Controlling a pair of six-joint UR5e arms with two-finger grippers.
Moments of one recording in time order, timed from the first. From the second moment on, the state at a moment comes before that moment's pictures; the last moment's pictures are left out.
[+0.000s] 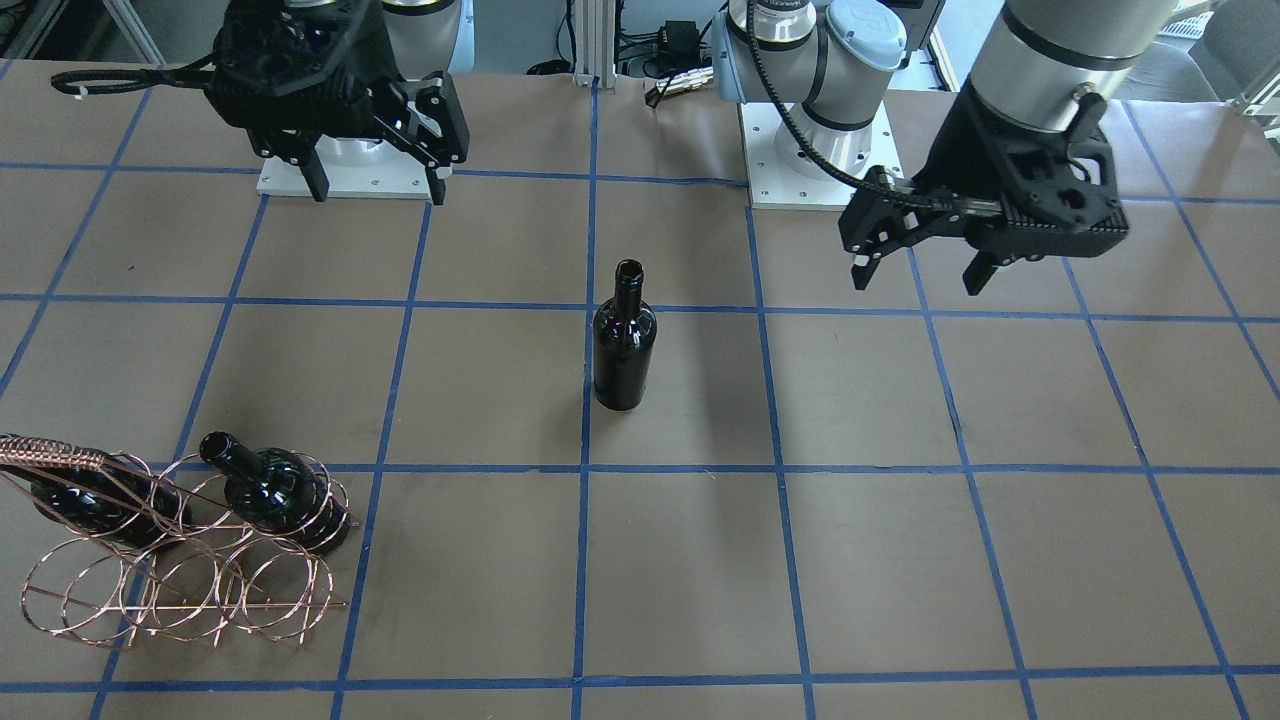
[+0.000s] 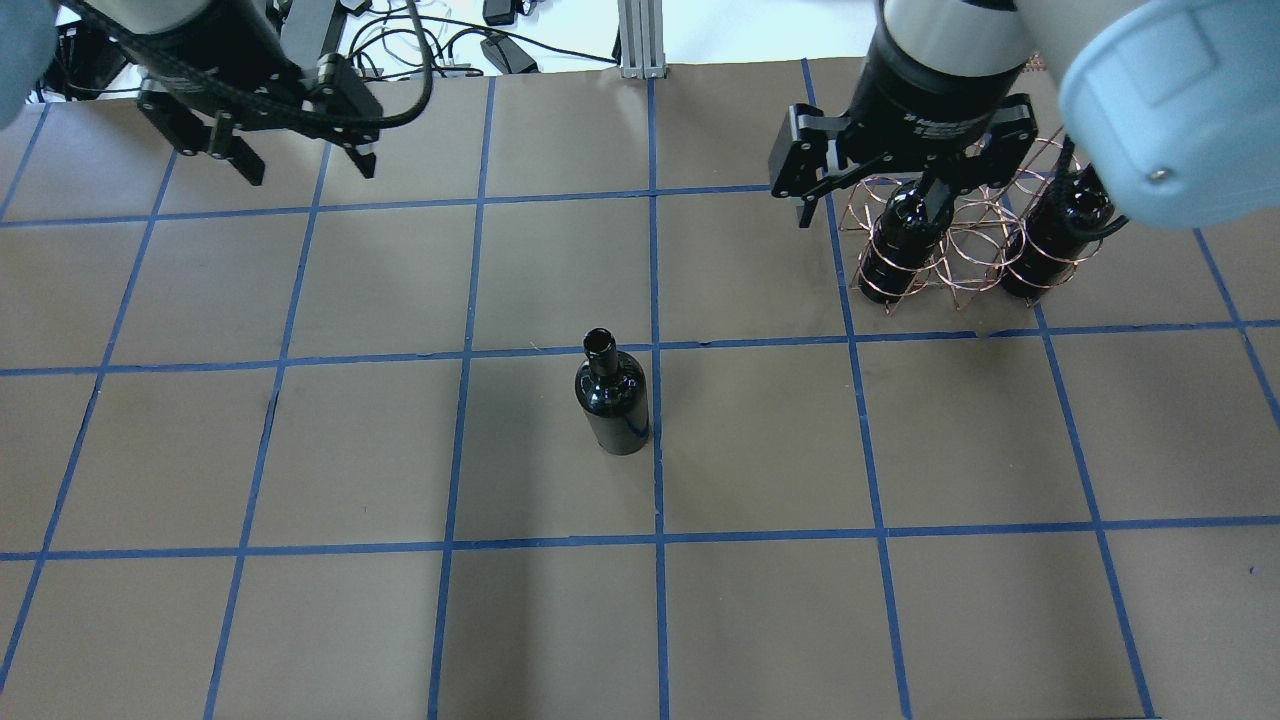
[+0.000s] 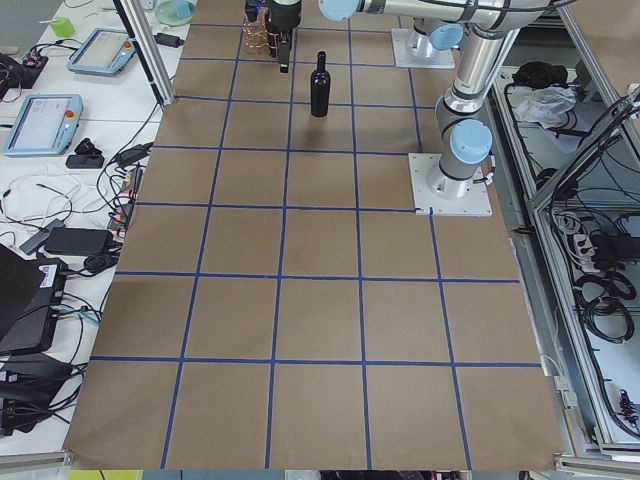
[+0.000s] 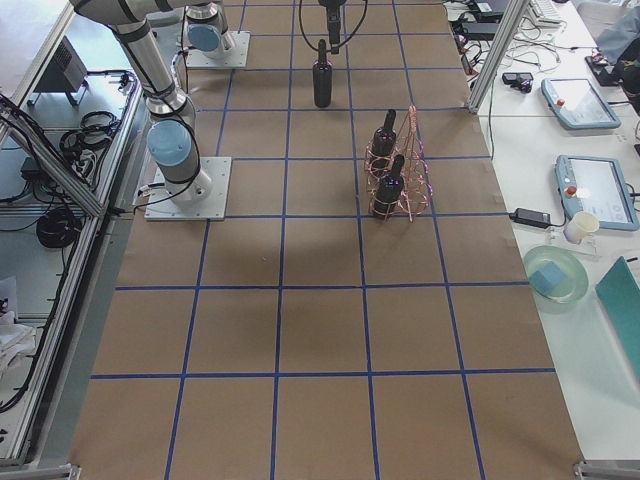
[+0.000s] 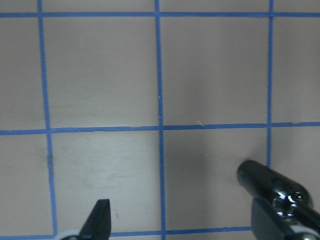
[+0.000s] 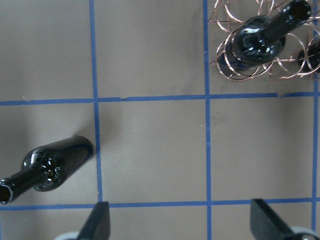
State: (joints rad) left arm -1.50 -1.62 -1.43 -1.59 1.56 0.08; right arm 1.79 -1.58 1.49 -1.57 -1.58 0.24
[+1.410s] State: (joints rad) left arm -1.45 -1.55 -1.46 -1.66 1.62 0.12; right arm 2.11 -1.33 1.50 -1.74 -1.59 0.60
